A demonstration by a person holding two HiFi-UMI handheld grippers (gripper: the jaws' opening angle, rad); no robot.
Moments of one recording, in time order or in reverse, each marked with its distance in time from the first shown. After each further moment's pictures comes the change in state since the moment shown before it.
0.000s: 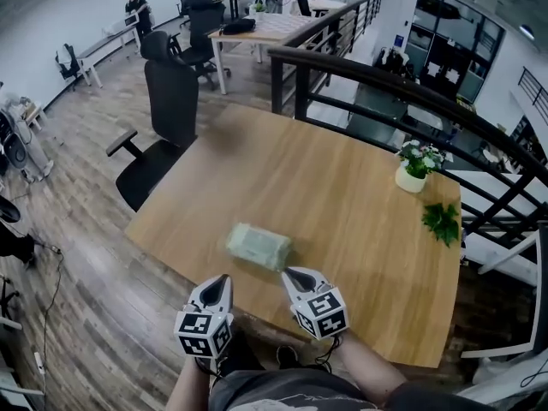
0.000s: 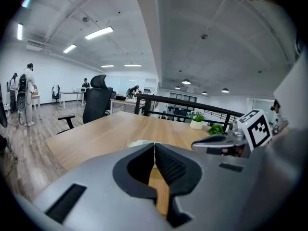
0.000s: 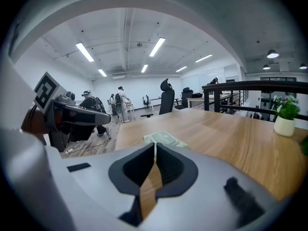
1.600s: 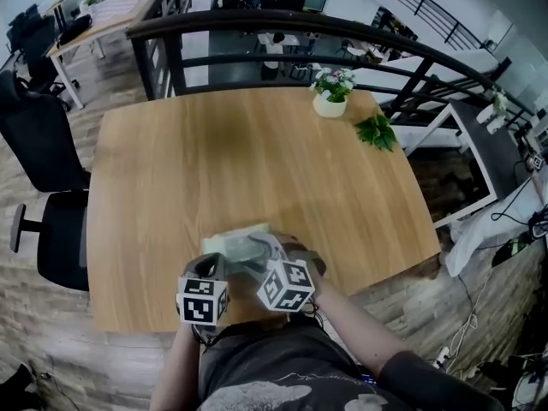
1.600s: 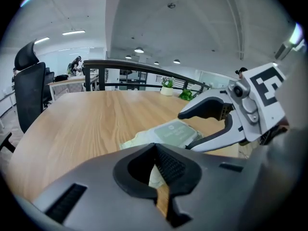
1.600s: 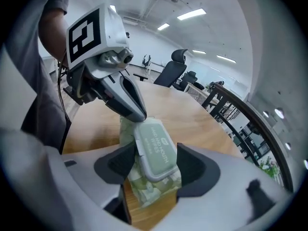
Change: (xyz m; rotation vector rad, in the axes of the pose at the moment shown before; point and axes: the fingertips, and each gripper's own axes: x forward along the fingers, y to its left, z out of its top) left arm 0.176 0.062 -0.027 0.348 0.375 -0.557; right arm 0.141 -0.017 0.003 -0.419 0.435 -0.271
